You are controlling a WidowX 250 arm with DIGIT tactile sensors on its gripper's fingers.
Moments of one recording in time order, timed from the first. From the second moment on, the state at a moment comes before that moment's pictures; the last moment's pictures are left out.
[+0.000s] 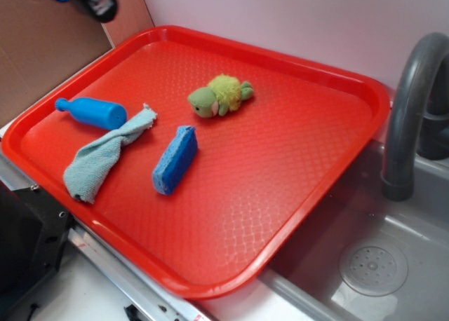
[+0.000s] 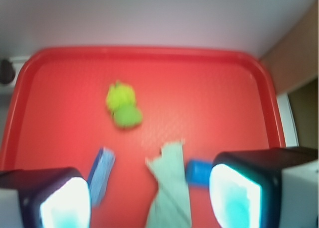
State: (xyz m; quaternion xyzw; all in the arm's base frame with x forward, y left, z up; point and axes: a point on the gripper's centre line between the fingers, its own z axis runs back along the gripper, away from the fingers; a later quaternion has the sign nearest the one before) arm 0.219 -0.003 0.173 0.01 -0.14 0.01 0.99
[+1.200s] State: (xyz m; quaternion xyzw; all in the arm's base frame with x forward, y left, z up) arm 0.293 -0.025 0.025 0.07 -0.01 -0.05 1.00
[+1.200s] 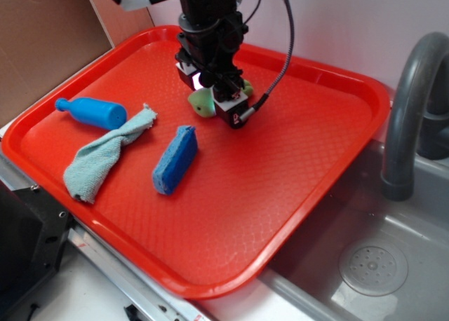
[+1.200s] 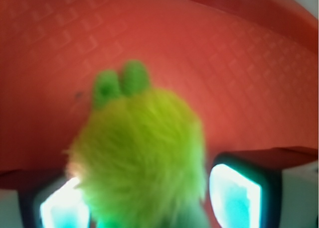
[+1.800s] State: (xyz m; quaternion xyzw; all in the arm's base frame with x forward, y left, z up) arm 0.293 -0.021 0.023 0.08 0.05 -0.06 0.99
